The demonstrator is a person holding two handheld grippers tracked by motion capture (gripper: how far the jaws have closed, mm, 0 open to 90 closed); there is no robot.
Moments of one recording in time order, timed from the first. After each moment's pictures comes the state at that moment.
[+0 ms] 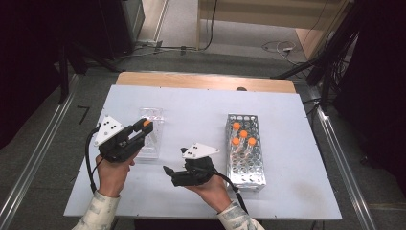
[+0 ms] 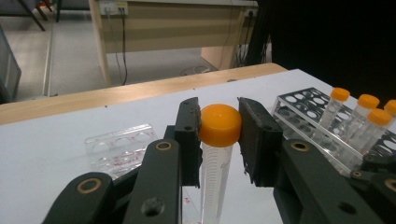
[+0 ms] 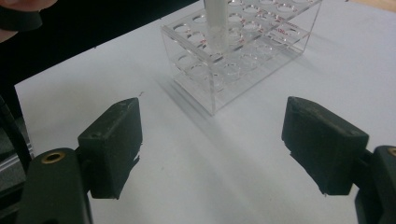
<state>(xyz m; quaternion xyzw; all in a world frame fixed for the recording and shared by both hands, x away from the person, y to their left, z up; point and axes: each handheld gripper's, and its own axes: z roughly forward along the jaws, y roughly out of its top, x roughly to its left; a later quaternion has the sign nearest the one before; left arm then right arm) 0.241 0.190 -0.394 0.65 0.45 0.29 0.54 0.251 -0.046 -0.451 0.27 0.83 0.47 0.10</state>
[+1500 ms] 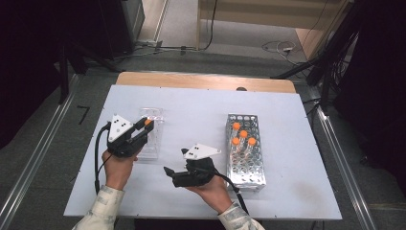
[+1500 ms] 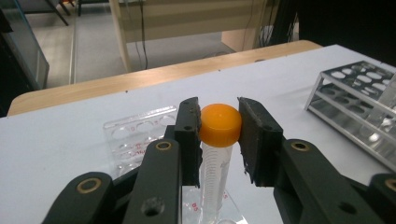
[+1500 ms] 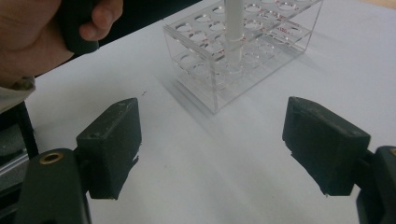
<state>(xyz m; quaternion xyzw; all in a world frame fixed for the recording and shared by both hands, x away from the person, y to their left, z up) 0.266 0.186 -0.424 0.67 0.46 0.32 0.49 0.250 -0.048 -0.452 0.27 0.83 0.47 0.09</state>
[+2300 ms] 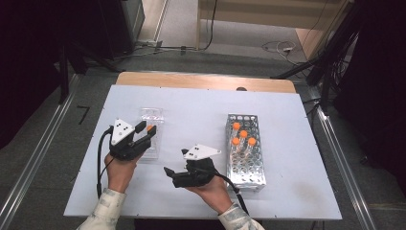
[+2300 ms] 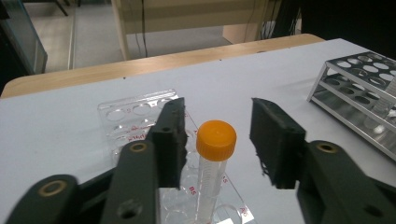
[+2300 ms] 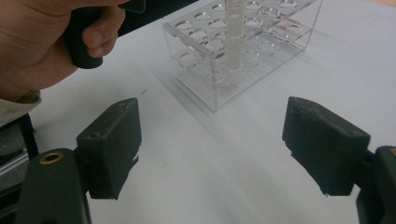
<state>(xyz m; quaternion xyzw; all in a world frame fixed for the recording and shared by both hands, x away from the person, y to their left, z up) 0.266 0.186 -0.437 0.66 0.48 0.31 0.49 0.250 -0.049 -0.453 0.27 0.83 0.47 0.09</state>
